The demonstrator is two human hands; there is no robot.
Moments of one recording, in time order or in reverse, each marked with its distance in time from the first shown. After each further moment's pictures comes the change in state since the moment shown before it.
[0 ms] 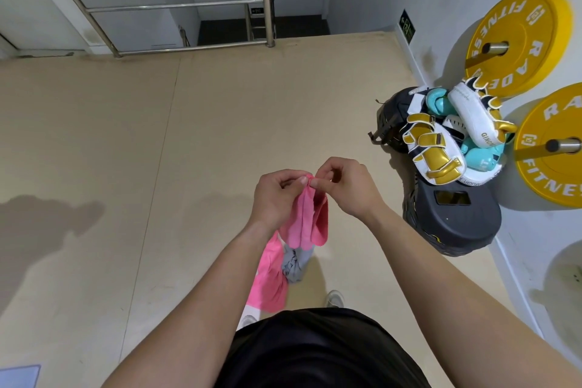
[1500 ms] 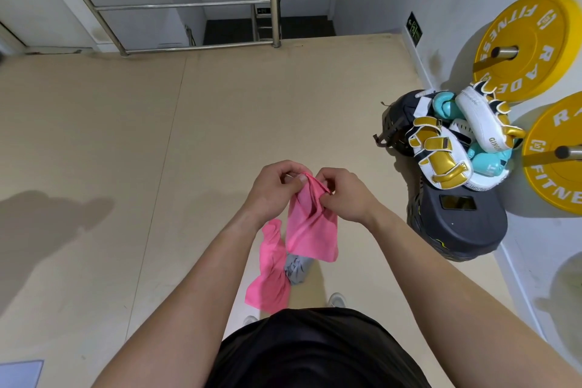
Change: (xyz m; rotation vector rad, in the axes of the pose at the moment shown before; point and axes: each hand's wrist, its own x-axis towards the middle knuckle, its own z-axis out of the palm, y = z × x) left_hand 0.014 0.018 -0.029 0.174 -0.134 0.049; right_hand 0.009 -0.004 0.014 -0.086 -0.232 0.011
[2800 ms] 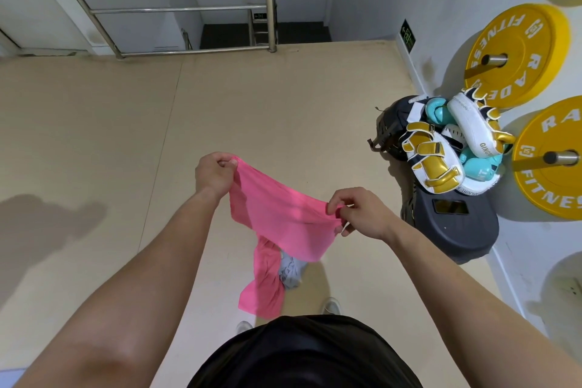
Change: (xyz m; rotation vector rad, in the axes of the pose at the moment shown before) left_hand 0.057 -0.062 -0.076 0.203 0.497 -0.236; right_hand -0.030 0.034 -0.021 0.143 -0.090 0.126
